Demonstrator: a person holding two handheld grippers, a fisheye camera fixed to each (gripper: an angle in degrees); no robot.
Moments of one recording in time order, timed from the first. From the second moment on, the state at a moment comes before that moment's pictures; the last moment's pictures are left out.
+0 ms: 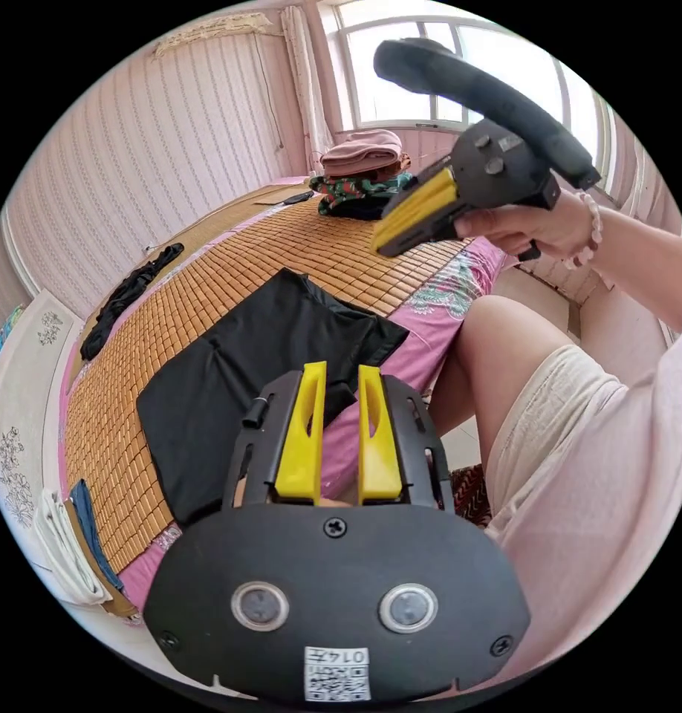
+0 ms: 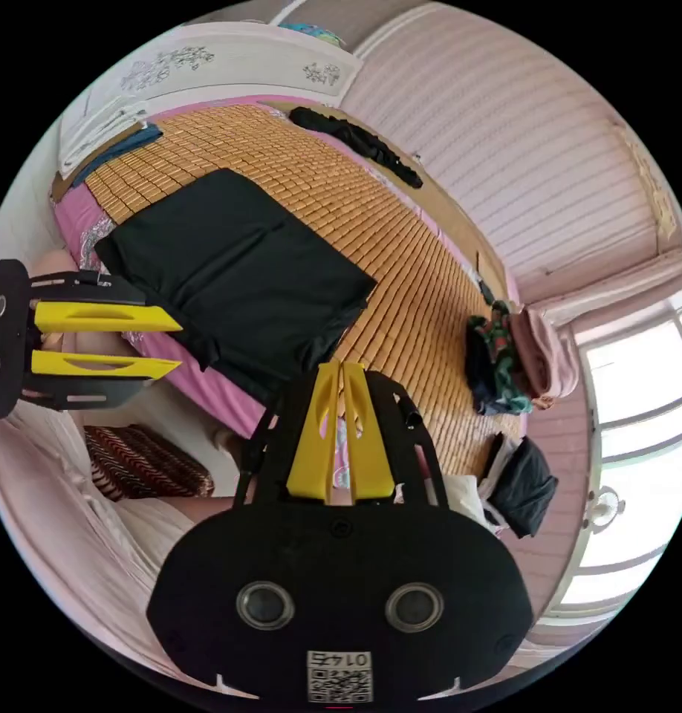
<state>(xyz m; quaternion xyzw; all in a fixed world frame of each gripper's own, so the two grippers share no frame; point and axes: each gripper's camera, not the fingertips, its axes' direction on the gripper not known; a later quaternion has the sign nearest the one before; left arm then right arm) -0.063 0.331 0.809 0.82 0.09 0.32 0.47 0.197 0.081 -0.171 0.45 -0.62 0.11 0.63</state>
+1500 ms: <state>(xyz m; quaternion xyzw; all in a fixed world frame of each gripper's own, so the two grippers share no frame) -0.031 0.337 0.725 0.74 0.12 0.45 0.49 0.098 -0.152 0.345 0.09 -0.99 0.10 -0.01</state>
